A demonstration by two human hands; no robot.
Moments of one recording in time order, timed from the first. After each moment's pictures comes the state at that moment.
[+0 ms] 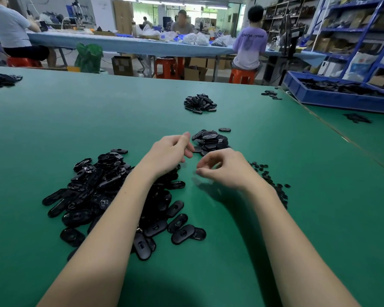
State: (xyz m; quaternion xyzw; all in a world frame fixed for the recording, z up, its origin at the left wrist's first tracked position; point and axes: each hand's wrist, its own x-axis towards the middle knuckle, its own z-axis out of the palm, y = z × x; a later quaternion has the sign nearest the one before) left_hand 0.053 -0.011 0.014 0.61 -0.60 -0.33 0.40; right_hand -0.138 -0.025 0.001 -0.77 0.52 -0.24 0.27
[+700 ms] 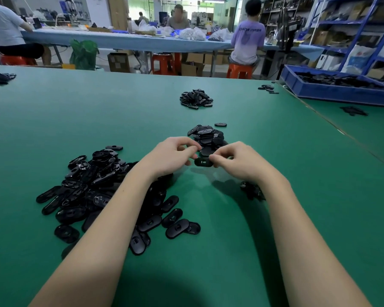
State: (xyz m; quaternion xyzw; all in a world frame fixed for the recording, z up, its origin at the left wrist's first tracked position) left_hand 0.039 -0.002 0.013 0.57 -0.65 -0.36 0.34; right_hand -0.169 -0.021 0.016 -0.78 0.53 -0.20 0.25
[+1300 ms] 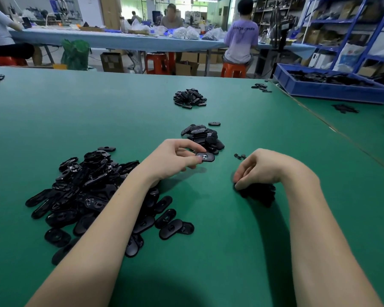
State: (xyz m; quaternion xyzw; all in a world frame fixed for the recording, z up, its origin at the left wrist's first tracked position) left_hand 0.026 0.003 0.010 0.52 -0.64 -0.43 0.36; right_hand -0.222 -0.014 0.036 -0.72 0.64 -0.01 0.29
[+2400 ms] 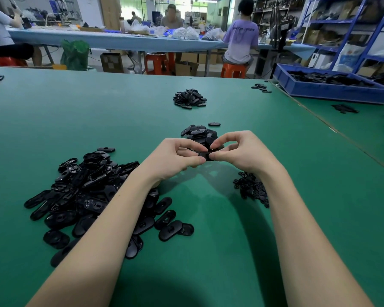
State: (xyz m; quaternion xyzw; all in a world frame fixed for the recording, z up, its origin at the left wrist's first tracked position) left_hand 0.023 0.004 0.013 0.51 -0.63 -0.44 0.39; right_hand -0.179 -0.013 0.037 -0.68 0.57 -0.31 0.34
